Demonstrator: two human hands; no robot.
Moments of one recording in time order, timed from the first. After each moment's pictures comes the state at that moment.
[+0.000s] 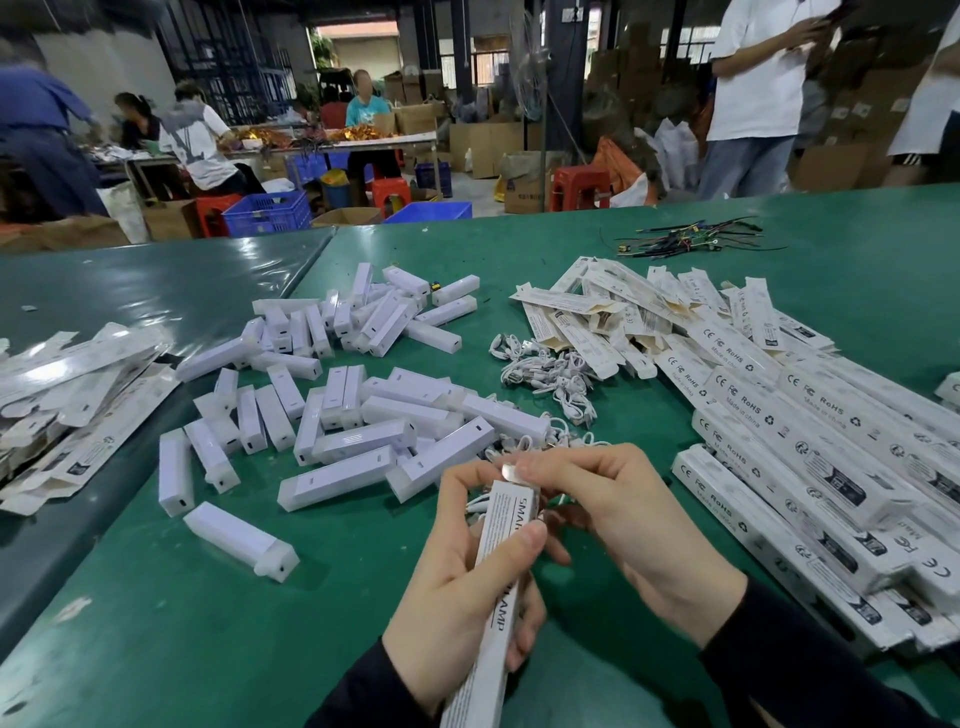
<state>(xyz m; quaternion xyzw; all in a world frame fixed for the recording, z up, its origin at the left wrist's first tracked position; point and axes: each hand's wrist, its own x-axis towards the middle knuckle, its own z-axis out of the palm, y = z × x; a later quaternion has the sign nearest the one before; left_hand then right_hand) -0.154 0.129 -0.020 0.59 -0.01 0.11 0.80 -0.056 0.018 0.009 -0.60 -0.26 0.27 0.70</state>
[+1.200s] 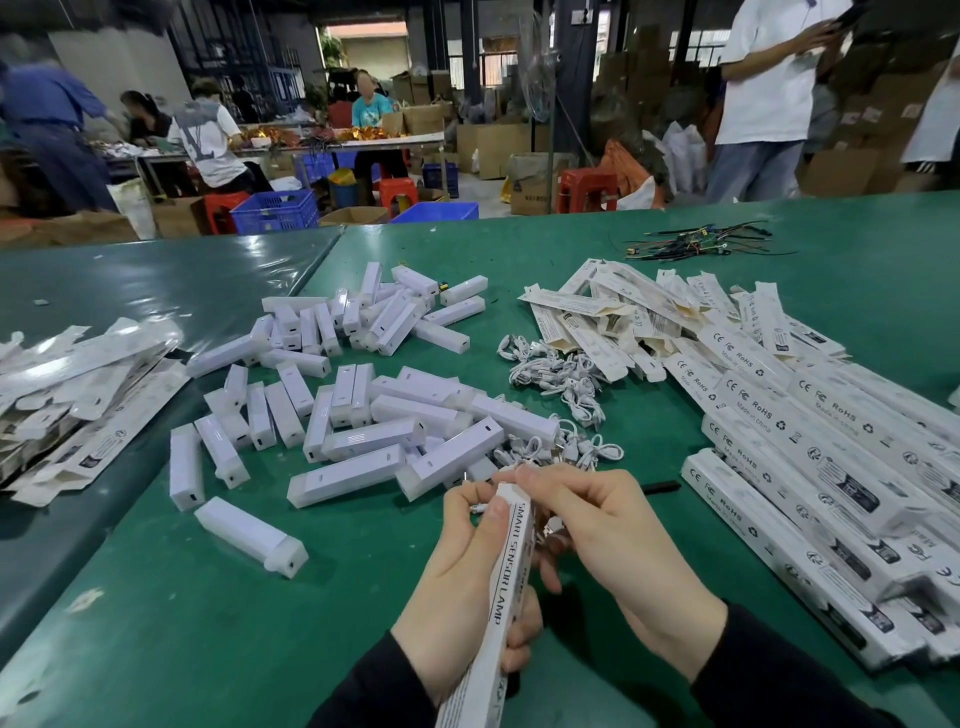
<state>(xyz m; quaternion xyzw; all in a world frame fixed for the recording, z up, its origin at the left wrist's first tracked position) -0.155 0.133 -0.026 0.55 0.09 0.04 0.83 -0.070 0.027 -0.004 -0.63 -0.23 0.26 0.70</state>
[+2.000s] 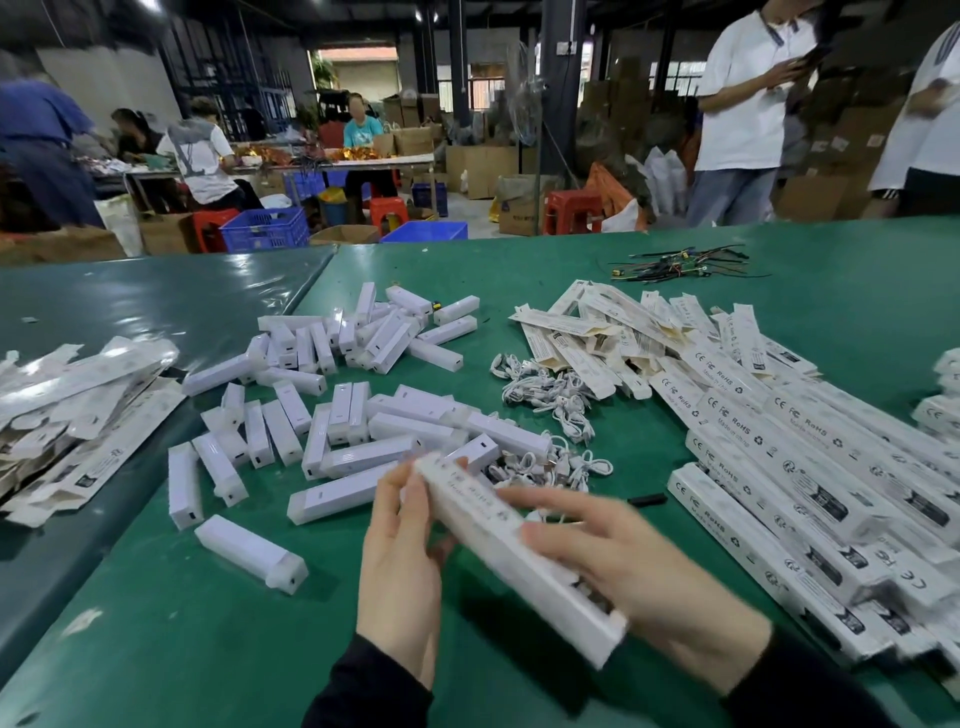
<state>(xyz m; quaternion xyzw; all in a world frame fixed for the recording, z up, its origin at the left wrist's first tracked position) -0.148 0.146 -0.015 0.50 0.18 0.33 0.78 -0.074 0.006 0.014 -0.68 -0.25 0.33 0.61</state>
